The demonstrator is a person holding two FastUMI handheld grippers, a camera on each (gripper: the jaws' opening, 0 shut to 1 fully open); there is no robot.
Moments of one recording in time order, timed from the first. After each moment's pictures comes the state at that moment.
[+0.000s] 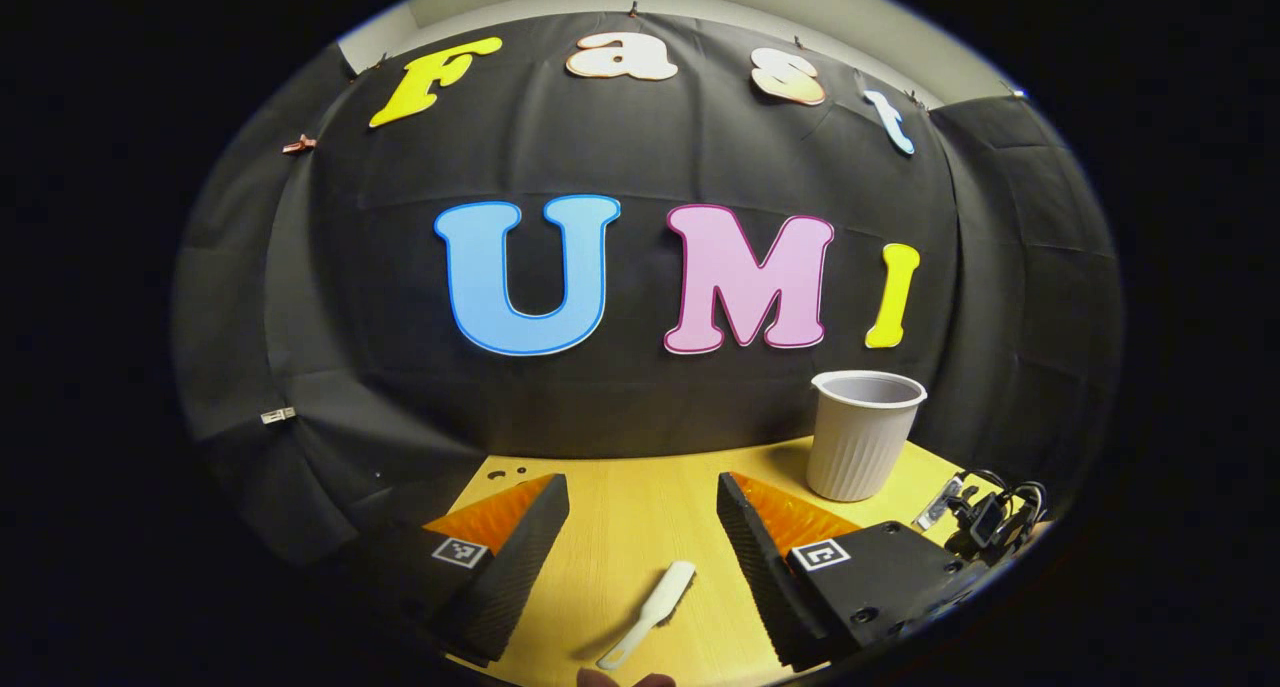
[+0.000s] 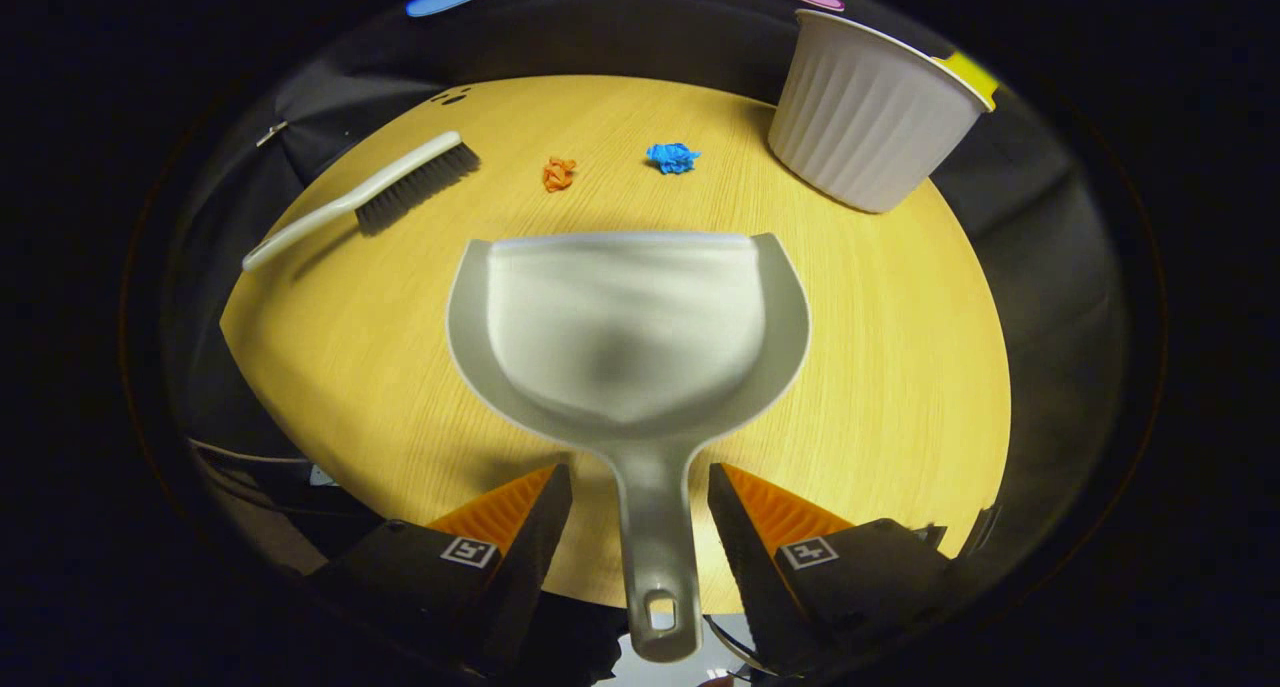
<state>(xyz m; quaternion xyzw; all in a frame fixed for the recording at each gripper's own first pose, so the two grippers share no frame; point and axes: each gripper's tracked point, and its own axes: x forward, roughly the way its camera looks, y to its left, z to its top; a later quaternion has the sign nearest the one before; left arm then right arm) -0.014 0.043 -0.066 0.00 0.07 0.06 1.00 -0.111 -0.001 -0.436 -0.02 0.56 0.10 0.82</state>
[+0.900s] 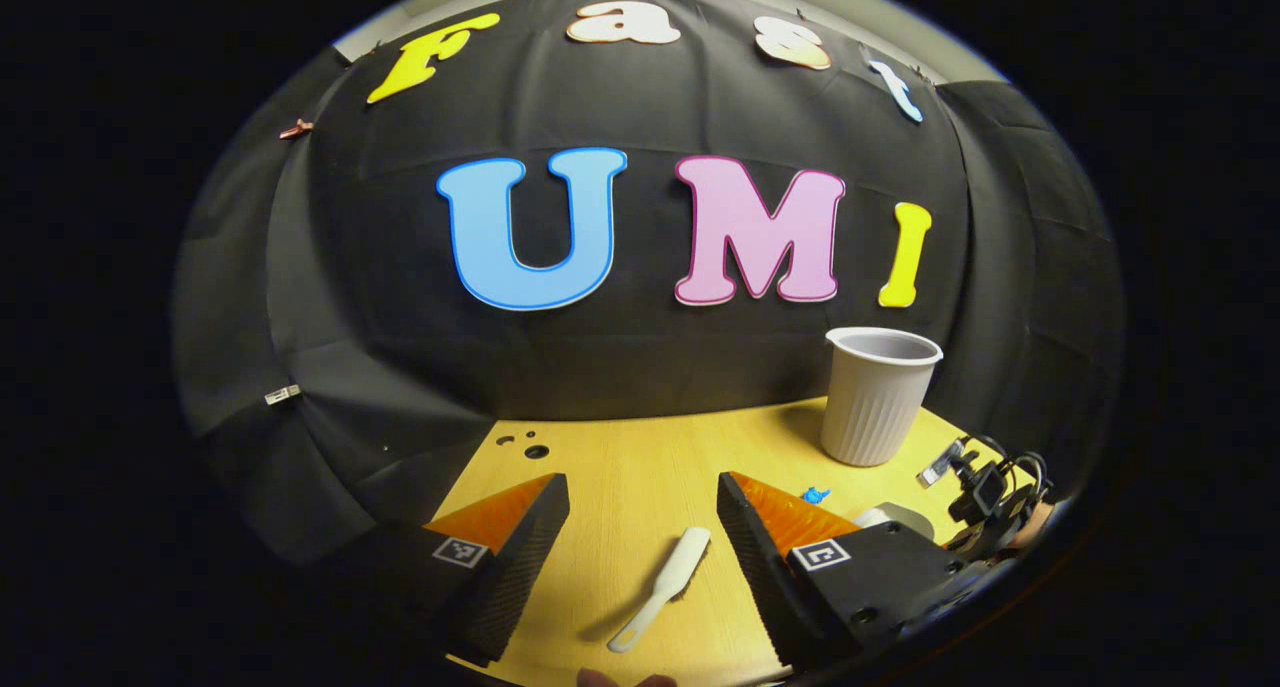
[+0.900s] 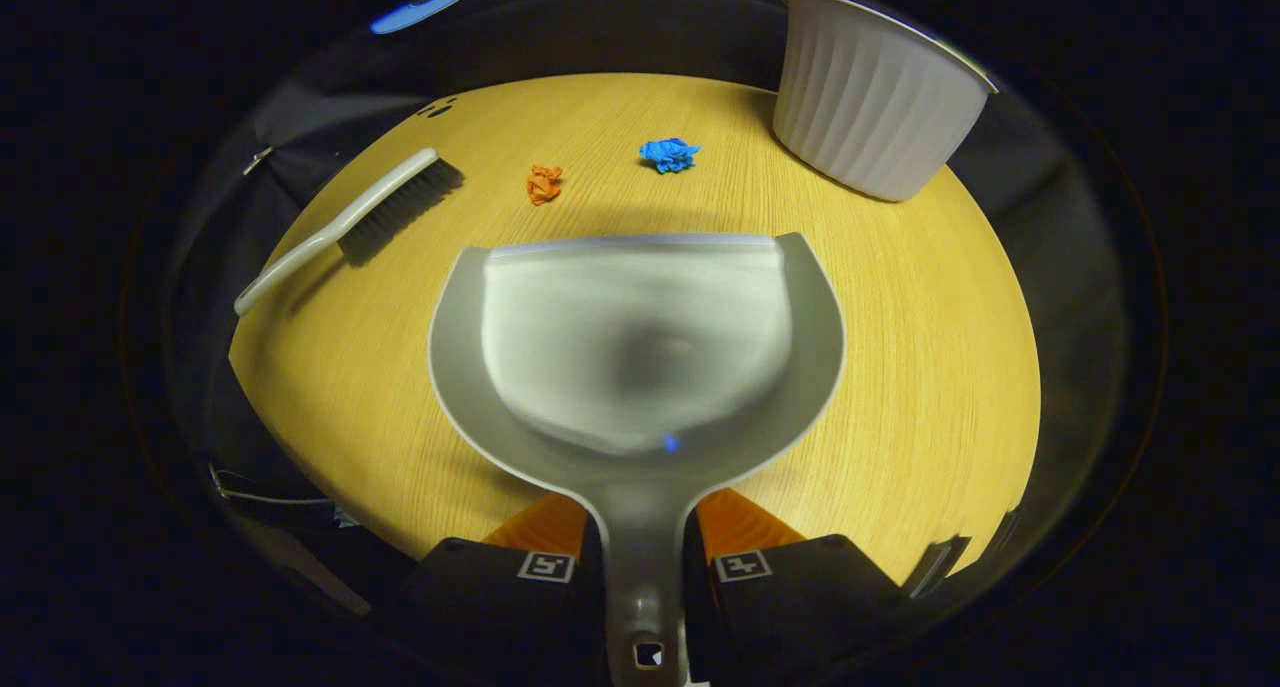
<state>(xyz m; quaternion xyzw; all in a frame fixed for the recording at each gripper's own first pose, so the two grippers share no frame) -0.006 0.049 -0.124 0.01 0.15 0.06 0.99 -0.089 0.003 -0.434 0.01 0.55 0.11 0.82</state>
